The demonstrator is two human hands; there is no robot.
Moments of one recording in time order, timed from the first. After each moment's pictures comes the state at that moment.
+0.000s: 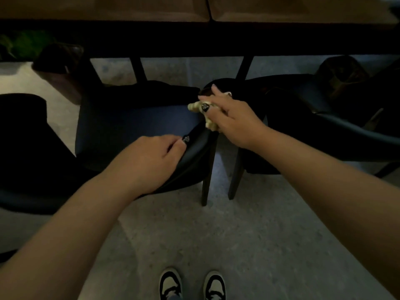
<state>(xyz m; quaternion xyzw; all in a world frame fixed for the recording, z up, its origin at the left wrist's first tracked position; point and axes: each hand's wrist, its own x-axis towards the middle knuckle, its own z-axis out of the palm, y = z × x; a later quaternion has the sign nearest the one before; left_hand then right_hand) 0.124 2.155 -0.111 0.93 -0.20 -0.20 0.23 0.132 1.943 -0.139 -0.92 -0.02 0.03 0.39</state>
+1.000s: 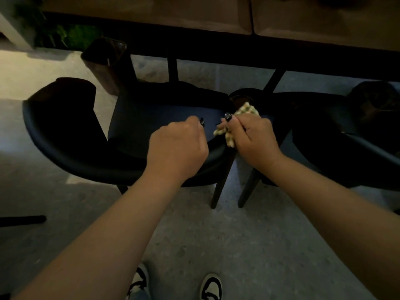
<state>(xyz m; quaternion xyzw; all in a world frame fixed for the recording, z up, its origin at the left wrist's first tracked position) 0.108 2.154 -0.115 0.96 -0.14 0.11 0.20 0.114 1.980 -0.140 -0.91 -0.08 -0.17 0.38</state>
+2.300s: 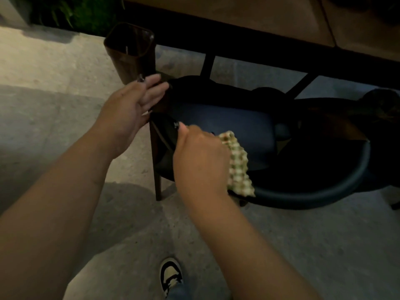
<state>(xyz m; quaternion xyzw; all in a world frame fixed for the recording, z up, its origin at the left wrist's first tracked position) 0.252 2.474 -0.137 0.66 0.00 -0.18 0.73 0.158 2.367 -0.122 -0.95 0.14 -0.25 0.10</state>
